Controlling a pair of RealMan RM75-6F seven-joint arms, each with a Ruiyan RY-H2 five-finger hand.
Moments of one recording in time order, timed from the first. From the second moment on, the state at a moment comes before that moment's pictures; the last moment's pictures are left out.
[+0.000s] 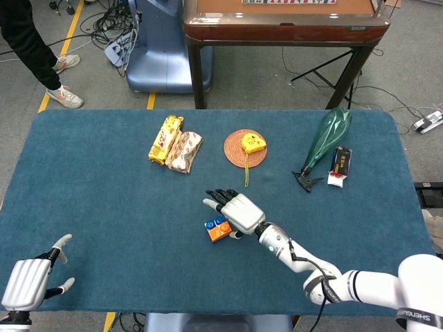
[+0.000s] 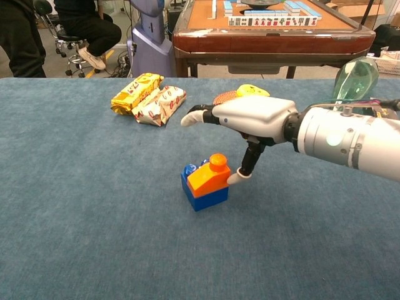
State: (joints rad) left arm 0.01 -1.13 0.06 -1.80 1.59 1.51 0.28; right arm 0.84 -1.57 0.13 -1.50 -1.33 0.84 -0.31
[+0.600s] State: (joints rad) left arm 0.00 -1.14 0.06 -1.81 1.60 1.50 0.29; right arm 0.84 -1.47 0.15 -1.65 -1.16 0.84 -0.42
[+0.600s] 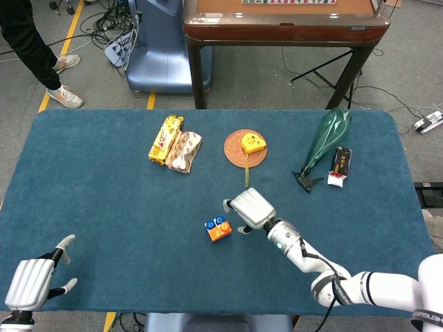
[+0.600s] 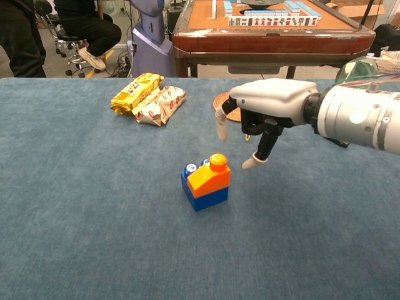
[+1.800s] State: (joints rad) left arm 0.00 -1.13 0.07 -1.81 1.58 1.48 0.31; right arm 0.96 -1.52 0.11 -1.67 -0.94 0.83 -0.55
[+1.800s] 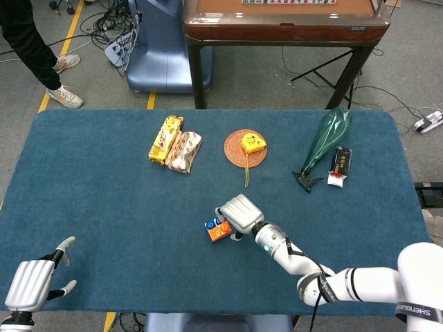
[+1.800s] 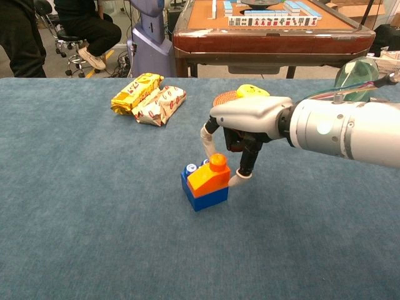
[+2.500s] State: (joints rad) left arm 0.00 -1.13 0.07 -1.80 1.58 1.48 0.31; right arm 0.97 -1.54 0.09 -1.65 -0.92 0.85 -0.55
